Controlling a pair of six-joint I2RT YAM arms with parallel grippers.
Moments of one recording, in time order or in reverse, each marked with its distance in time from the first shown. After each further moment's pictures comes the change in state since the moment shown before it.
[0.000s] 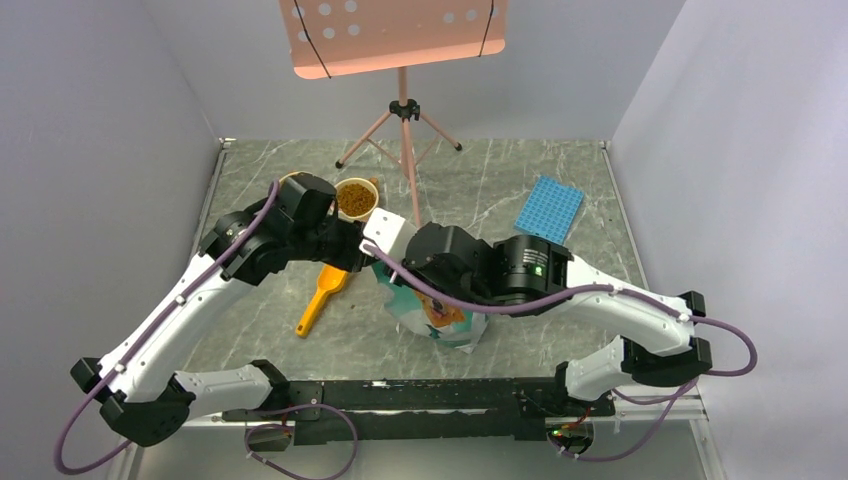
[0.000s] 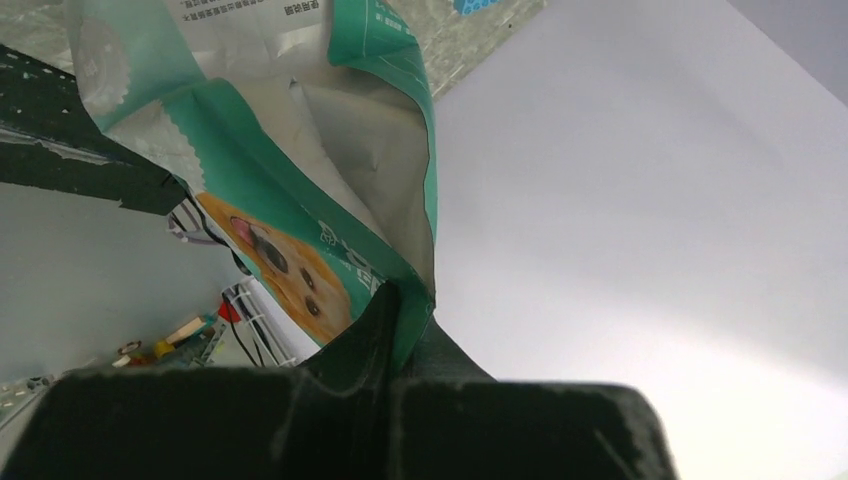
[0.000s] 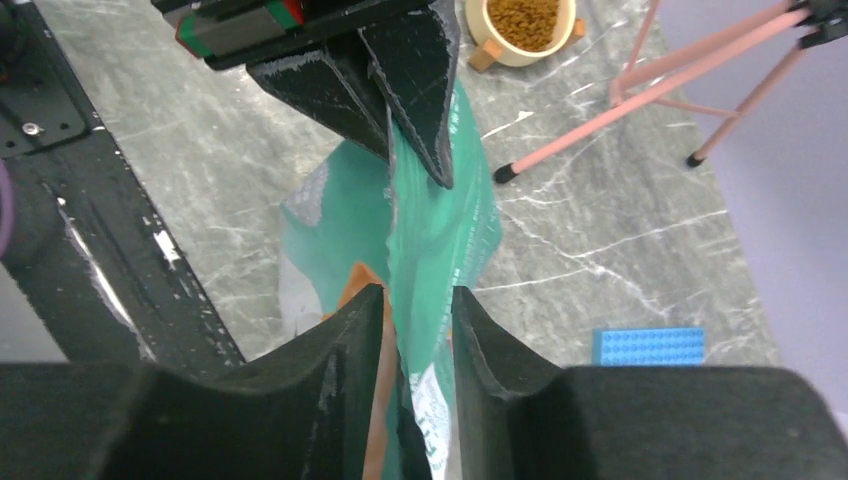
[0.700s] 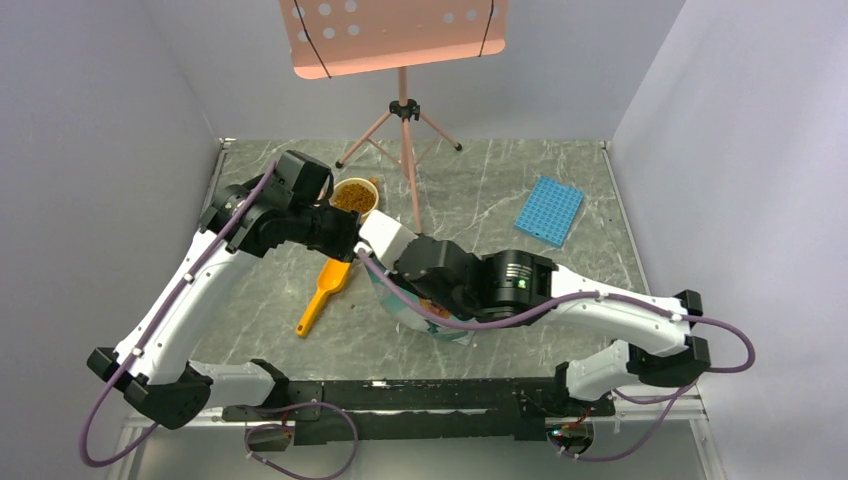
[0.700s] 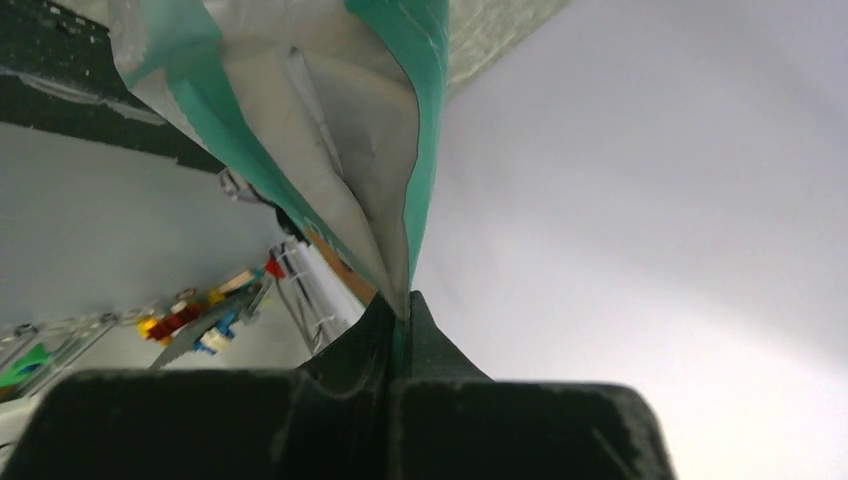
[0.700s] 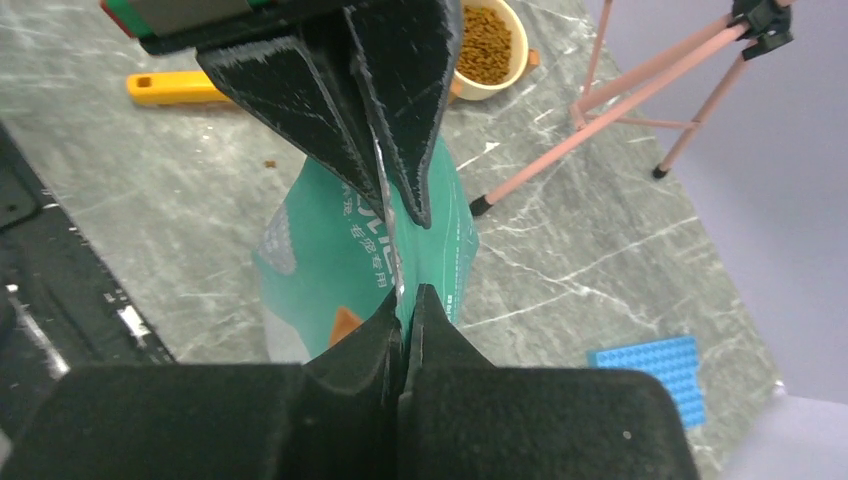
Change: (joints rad) left arm 0.135 0.114 0.164 -0.184 0.163 0.153; right arm 0.031 -0.023 -0.151 0.196 0.175 -0.029
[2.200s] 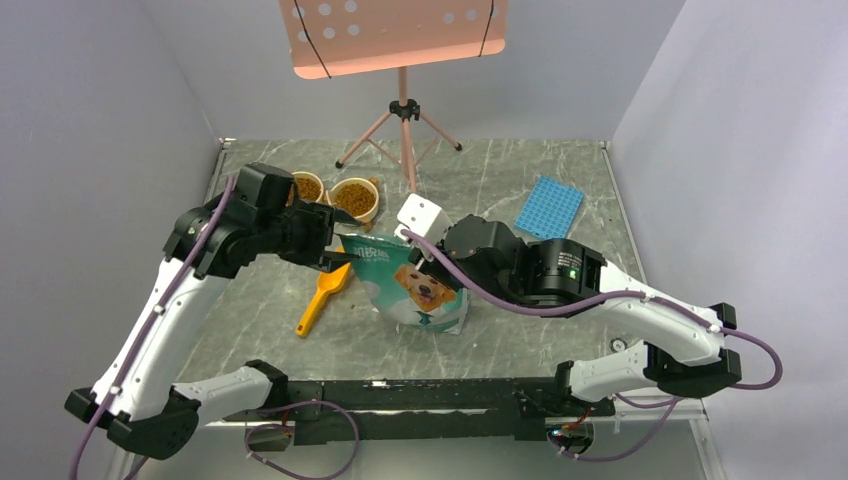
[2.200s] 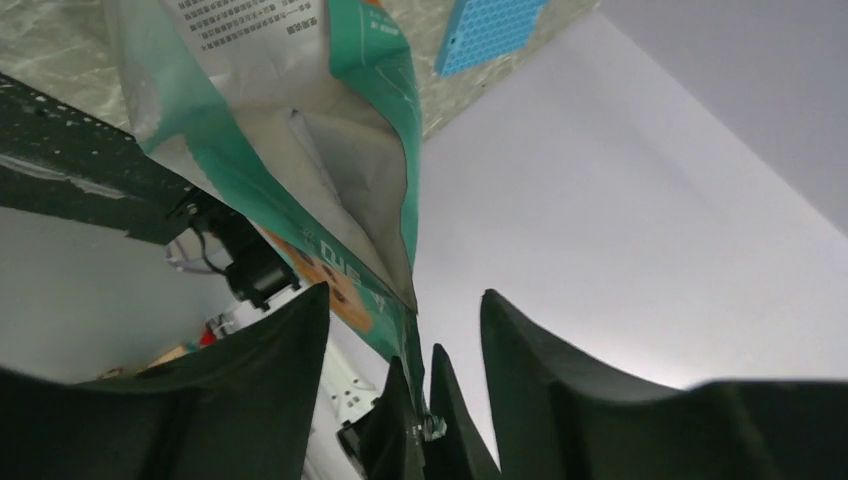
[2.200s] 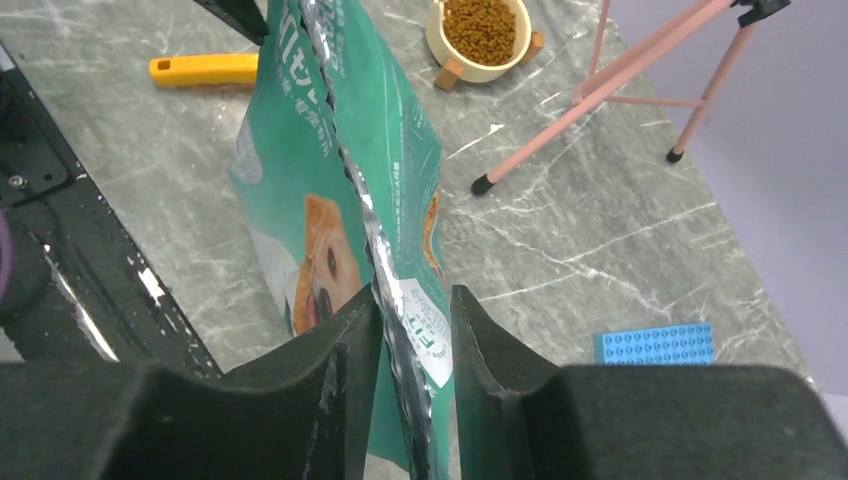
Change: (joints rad) left arm 0.086 -0.132 -0.102 0.033 -0.068 -0.028; right arm -0.084 -0.145 -0.021 -0.069 -0.153 0.021
